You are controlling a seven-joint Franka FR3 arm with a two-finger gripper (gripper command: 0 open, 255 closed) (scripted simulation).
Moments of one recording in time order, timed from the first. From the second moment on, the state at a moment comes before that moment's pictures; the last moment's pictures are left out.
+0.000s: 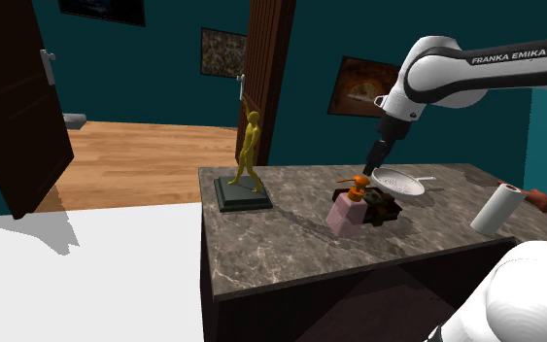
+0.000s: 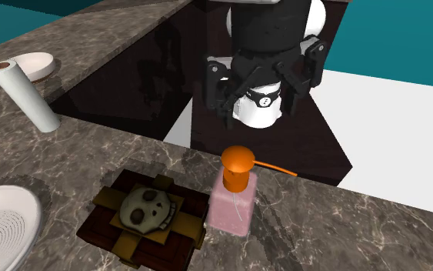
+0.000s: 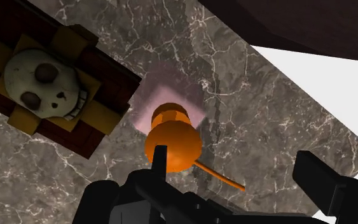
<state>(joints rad) -0.03 -0.55 -0.27 -2.45 -0.07 1.93 -0.45</state>
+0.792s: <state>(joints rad) -0.01 -0.36 -0.38 -2.48 -0.02 2.09 -0.60</state>
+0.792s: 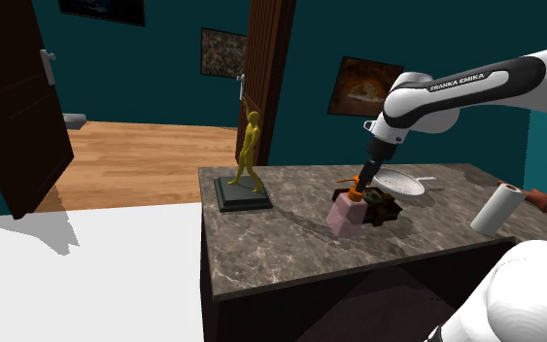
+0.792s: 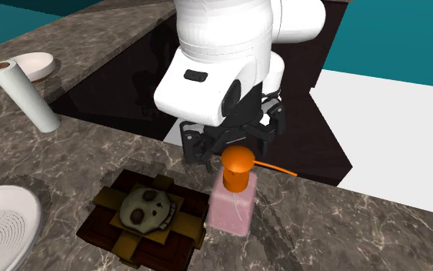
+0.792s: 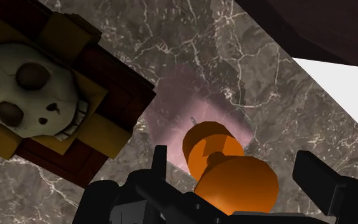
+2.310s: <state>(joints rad) -0.01 -0.39 -0.37 -2.44 -0.03 2.03 -0.59</state>
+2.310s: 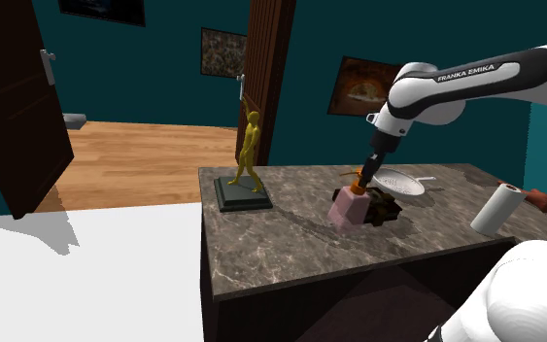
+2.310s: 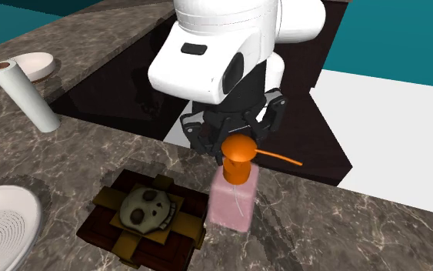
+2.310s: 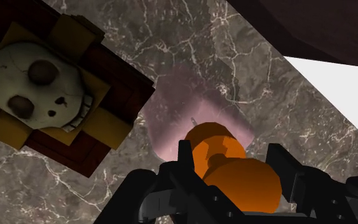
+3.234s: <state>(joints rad) -0.01 -0.44 -0.34 -2.29 -0.03 1.84 -0.56</state>
